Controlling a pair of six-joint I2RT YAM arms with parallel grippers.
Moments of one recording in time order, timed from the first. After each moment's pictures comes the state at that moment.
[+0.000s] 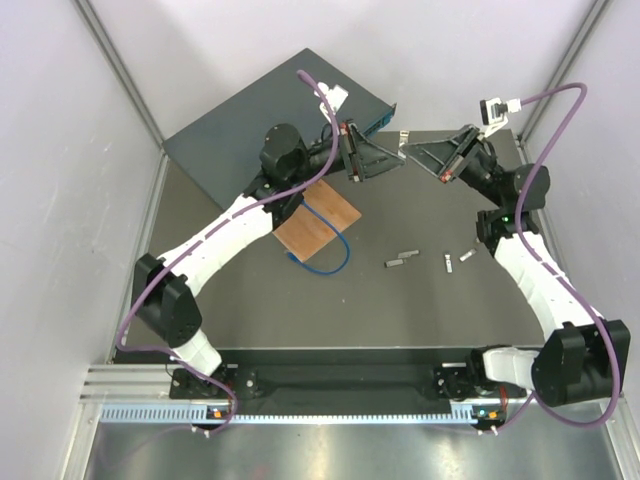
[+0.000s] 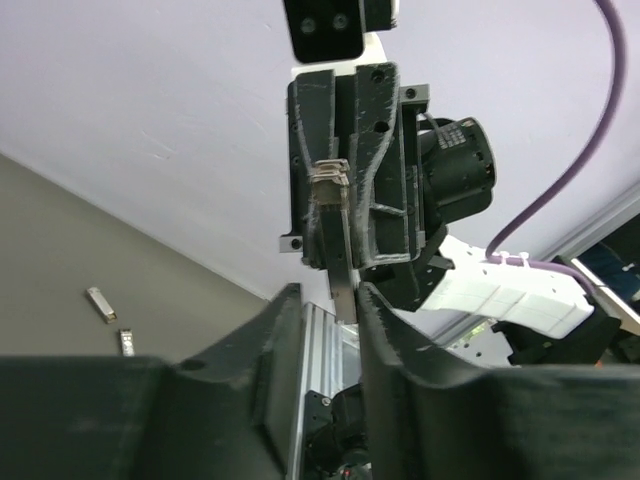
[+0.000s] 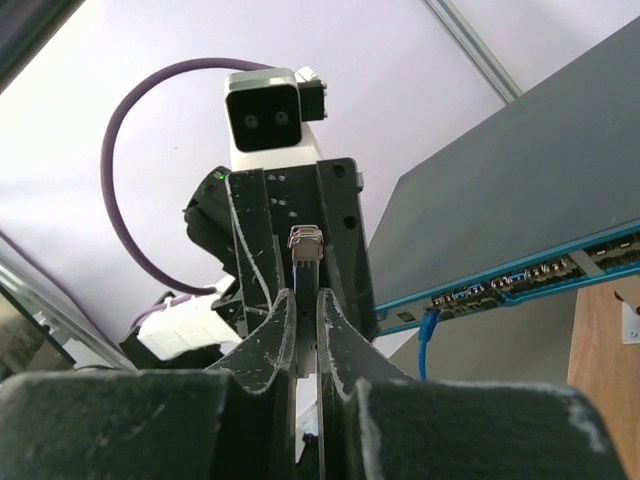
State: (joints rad) left arm -0.66 1.65 1.52 0.46 0.71 -0.87; right arm 0.16 1.23 1.00 0.83 -0.82 1.28
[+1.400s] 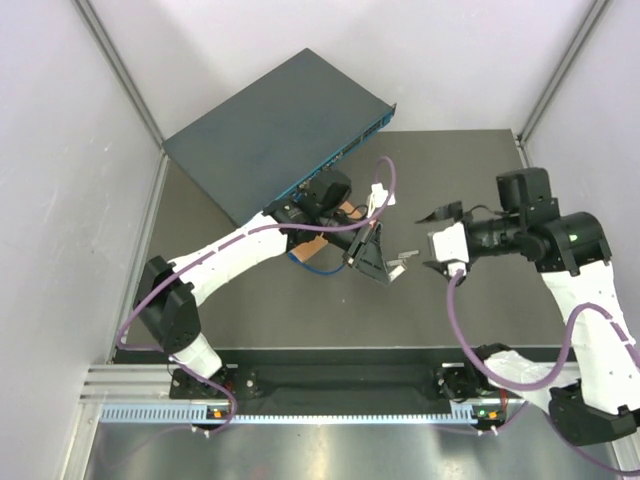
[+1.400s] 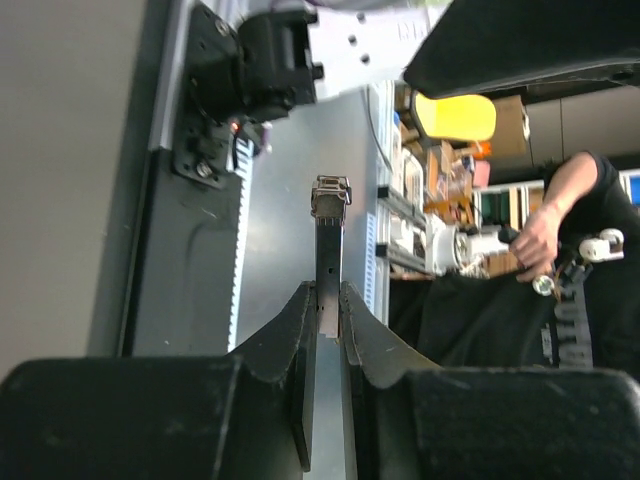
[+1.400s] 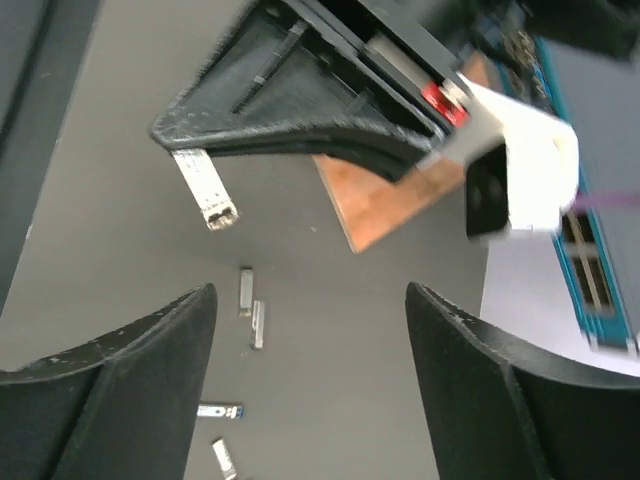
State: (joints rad) left arm -0.79 1.63 1.41 -0.41 1.11 -0.52; right arm 0.28 1.04 1.49 -1.31 -0.84 -1.46
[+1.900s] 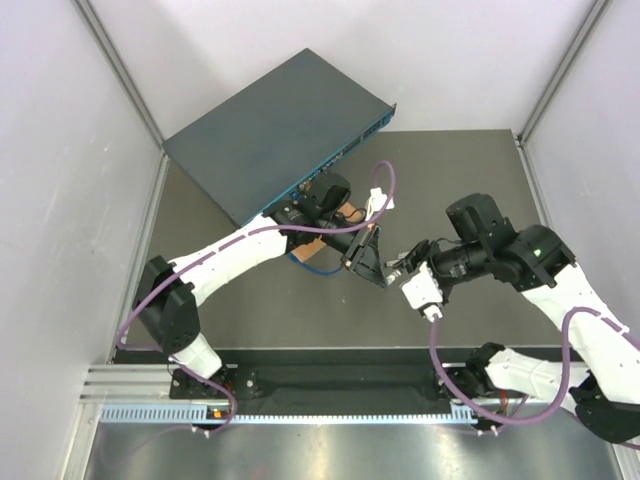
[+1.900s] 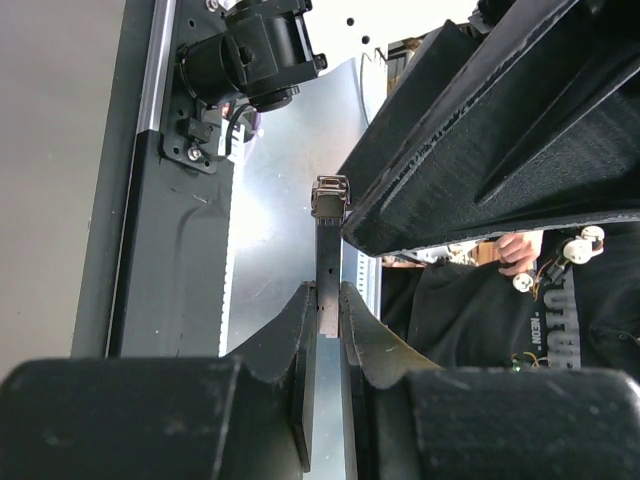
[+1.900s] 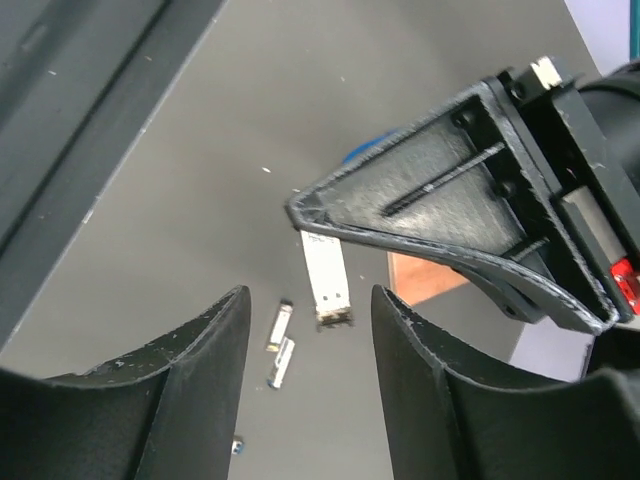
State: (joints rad) left arm -0.81 1.63 1.39 -0.43 1.13 -0.50; right arm 0.66 1.00 1.32 -1.26 -0.66 -1.51
